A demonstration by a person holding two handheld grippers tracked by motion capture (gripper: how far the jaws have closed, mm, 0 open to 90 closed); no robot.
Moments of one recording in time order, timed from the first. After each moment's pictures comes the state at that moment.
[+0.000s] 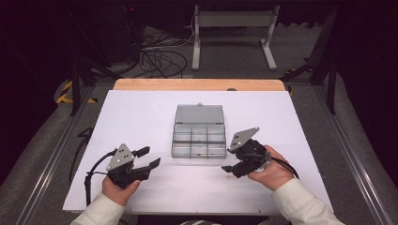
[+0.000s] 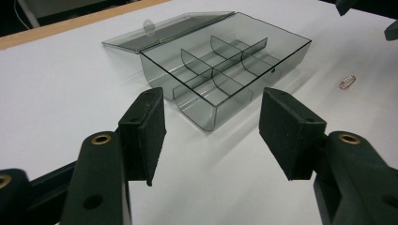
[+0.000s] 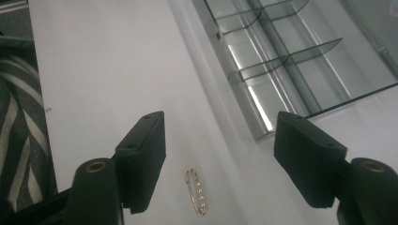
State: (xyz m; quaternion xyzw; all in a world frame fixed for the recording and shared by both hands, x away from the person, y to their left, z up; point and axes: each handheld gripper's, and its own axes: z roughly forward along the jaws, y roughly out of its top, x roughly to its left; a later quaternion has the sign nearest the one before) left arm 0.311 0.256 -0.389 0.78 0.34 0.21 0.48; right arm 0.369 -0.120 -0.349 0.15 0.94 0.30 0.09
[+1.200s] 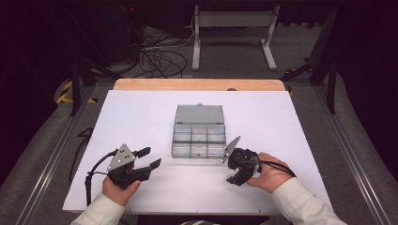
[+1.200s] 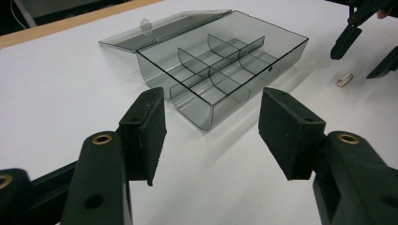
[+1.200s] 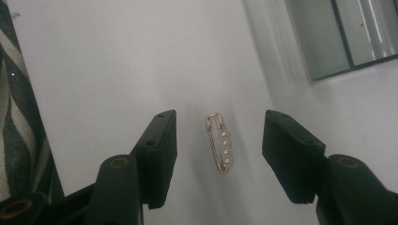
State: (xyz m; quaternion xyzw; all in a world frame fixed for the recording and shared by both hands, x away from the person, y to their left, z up) left arm 0.311 0.256 -0.389 0.78 0.33 0.21 0.48; right arm 0.370 -0.105 -0.384 0.13 0.98 0.15 0.03
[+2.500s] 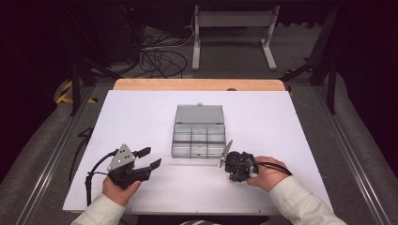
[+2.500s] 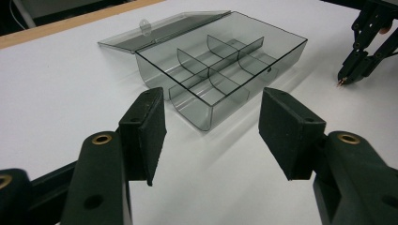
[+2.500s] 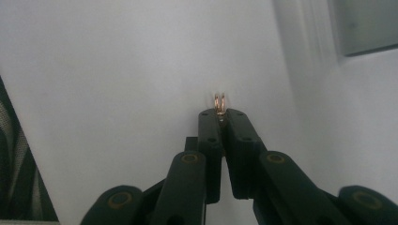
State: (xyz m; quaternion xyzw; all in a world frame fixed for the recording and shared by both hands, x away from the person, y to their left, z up) left arm 0.311 0.255 -0.389 0.78 0.33 0.21 0.48; right arm 0.373 -0.098 -0.399 0.11 0.99 0.09 0.02
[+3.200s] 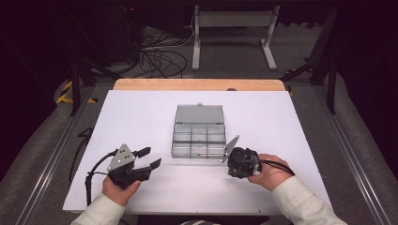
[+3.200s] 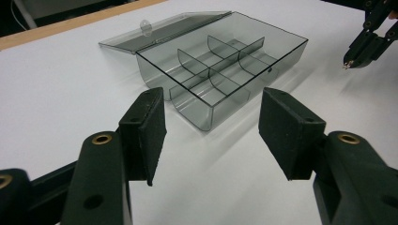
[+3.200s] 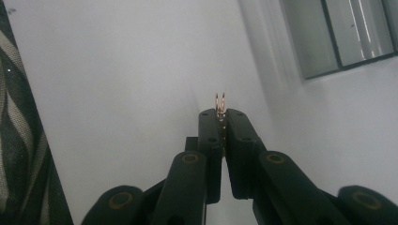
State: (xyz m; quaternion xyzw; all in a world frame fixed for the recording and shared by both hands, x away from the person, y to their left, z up) left arm 0.310 0.255 -0.389 0.78 0.33 0.21 0.48; right arm 0.370 -0.104 -0.377 0.12 0.98 0.15 0.04
